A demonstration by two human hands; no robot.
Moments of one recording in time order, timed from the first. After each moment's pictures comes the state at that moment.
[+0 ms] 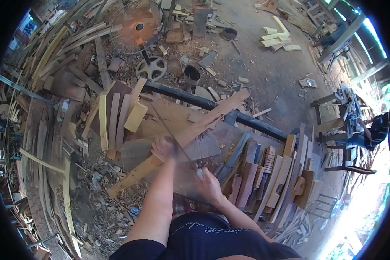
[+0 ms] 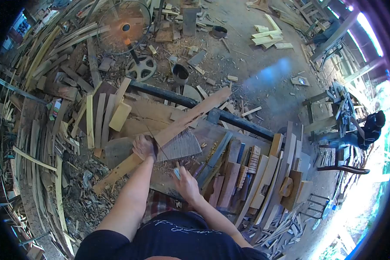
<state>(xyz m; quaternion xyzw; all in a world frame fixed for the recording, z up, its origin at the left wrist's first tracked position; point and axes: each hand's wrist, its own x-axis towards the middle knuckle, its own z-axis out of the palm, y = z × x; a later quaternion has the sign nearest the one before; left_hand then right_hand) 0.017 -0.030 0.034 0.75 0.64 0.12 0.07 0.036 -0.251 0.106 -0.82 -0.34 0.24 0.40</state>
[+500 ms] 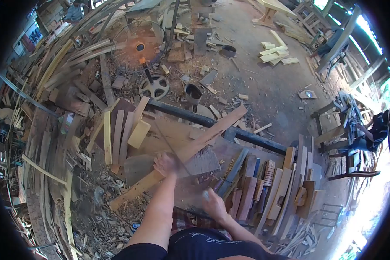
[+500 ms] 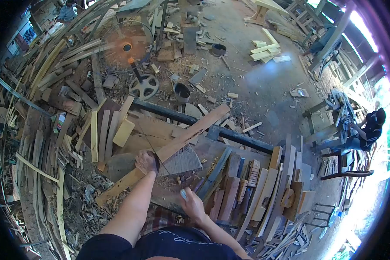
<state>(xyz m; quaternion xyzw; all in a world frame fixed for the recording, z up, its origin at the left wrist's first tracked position) 0.015 -0.028 0.029 0.76 0.64 0.12 0.04 0.029 -0.280 0.107 -0.82 -0.33 0.23 0.41</state>
